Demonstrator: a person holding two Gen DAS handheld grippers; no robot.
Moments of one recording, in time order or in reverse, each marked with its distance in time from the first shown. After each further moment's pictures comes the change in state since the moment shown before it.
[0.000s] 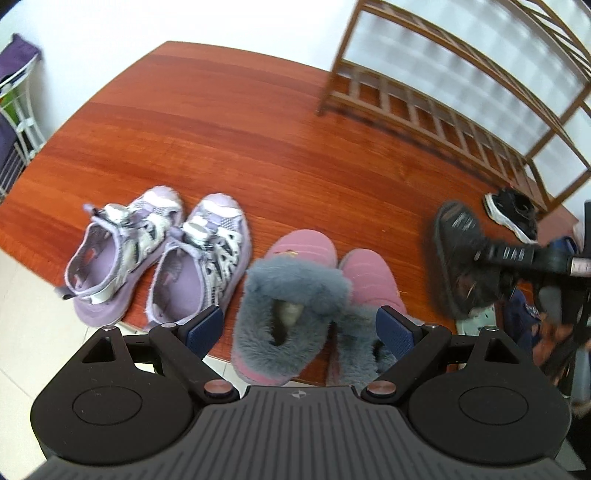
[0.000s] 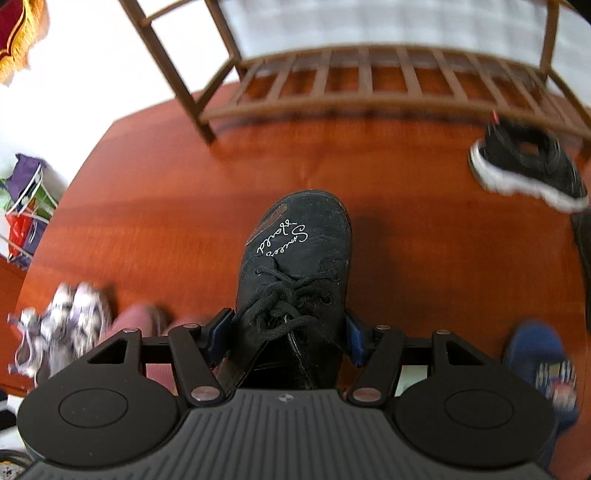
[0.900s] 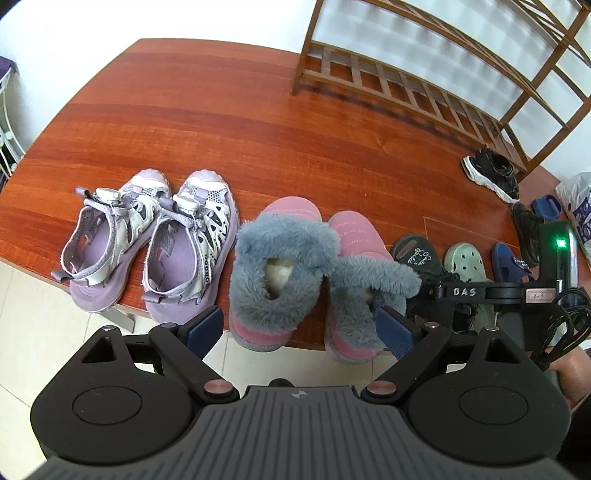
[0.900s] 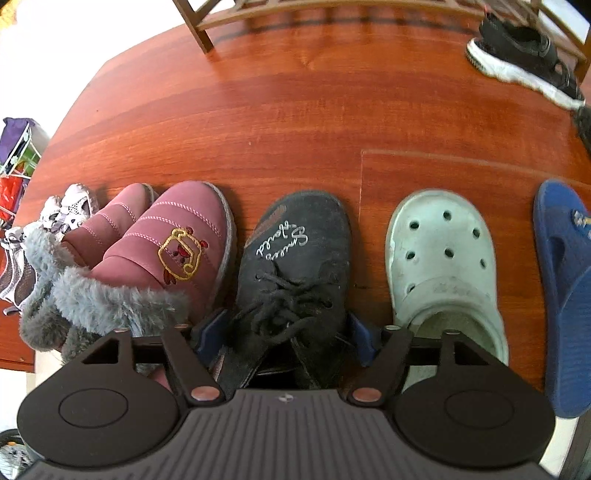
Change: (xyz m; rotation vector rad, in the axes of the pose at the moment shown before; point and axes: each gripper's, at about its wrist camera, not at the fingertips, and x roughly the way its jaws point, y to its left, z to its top) left arm -0.011 0.005 -0.029 0.072 0.046 -0.047; right arm 0.016 0.016 -0.074 0.005 0.086 -0.041
